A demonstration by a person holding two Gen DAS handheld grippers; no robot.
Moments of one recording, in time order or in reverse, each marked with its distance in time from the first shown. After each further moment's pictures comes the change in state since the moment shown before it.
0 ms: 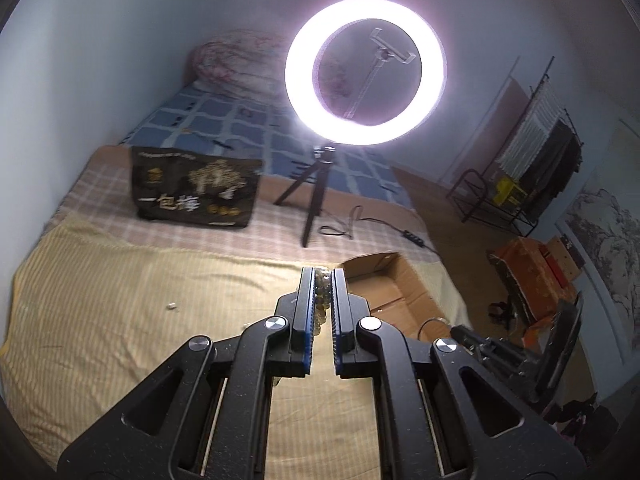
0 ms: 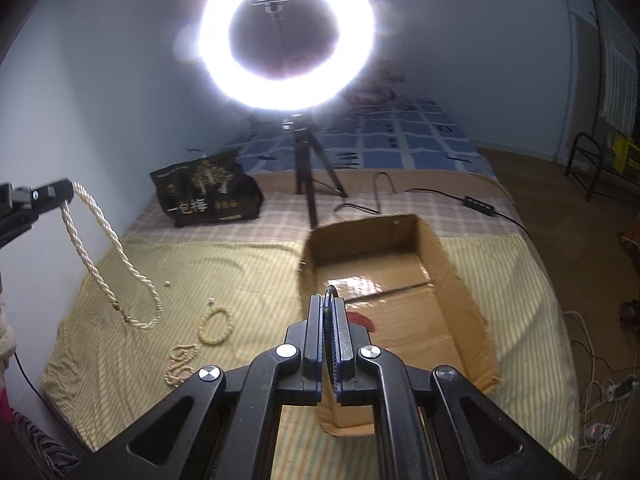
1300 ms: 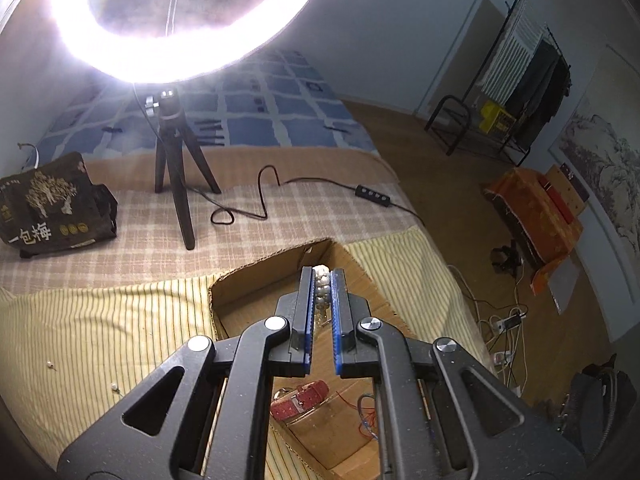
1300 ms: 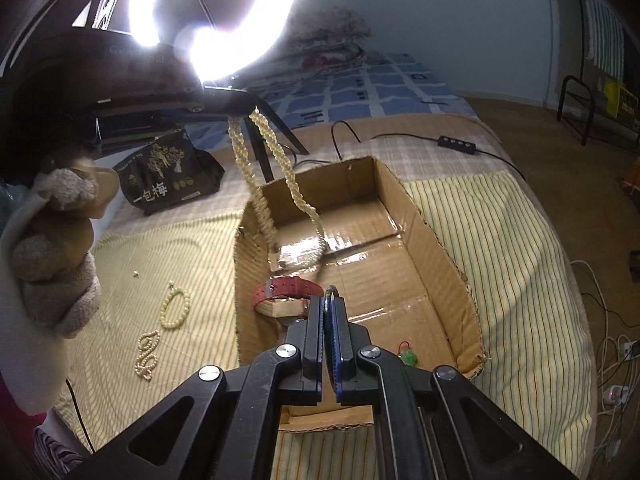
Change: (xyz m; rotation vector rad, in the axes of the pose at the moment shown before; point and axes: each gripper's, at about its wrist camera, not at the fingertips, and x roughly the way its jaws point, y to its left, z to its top) left arm 0.212 -0.142 0.008 0.173 0.213 -0.023; right arm 0.044 -0.058 -0.021 0.125 0.127 0.012
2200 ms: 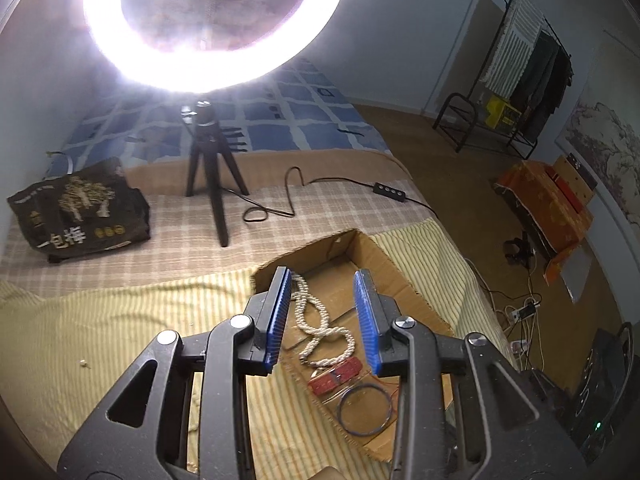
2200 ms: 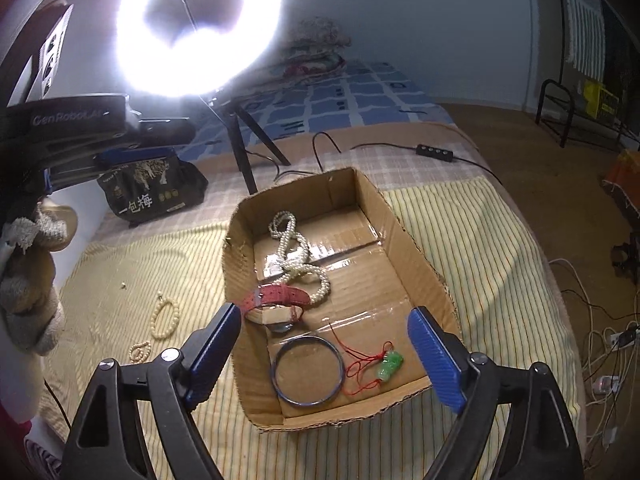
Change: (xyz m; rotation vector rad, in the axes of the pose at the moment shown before) left arm -0.045 0.021 -0.013 0.040 -0.031 0.054; right arm -0.017 0.008 0.001 0.020 -0.043 -0.076
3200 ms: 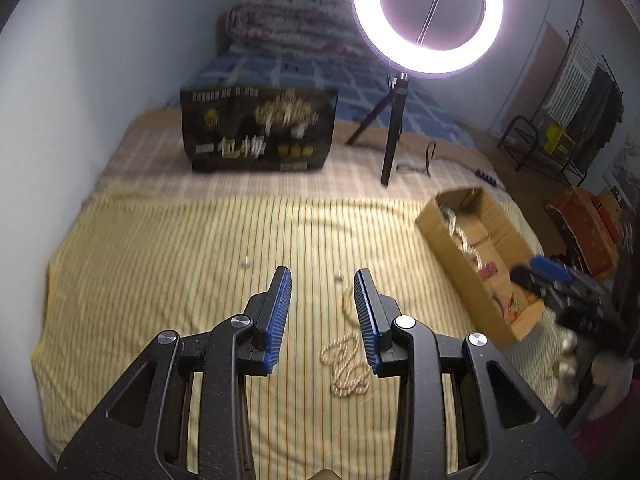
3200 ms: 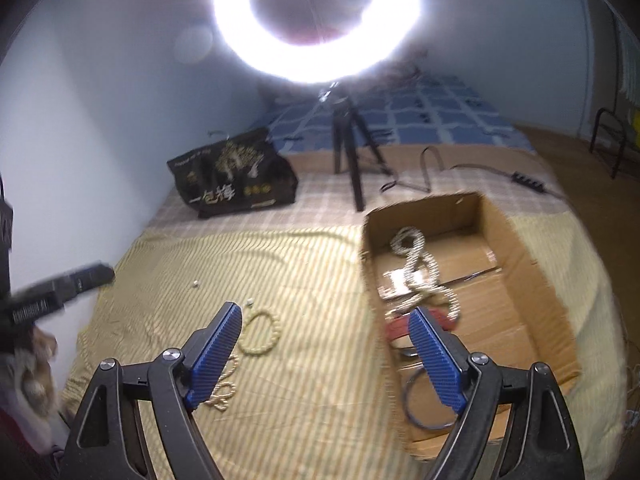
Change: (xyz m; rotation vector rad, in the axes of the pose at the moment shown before) left arm -0.105 0.180 -0.125 -0.160 0.005 0.161; right arm 0.022 0.107 0.006 -0.102 0.004 0.175
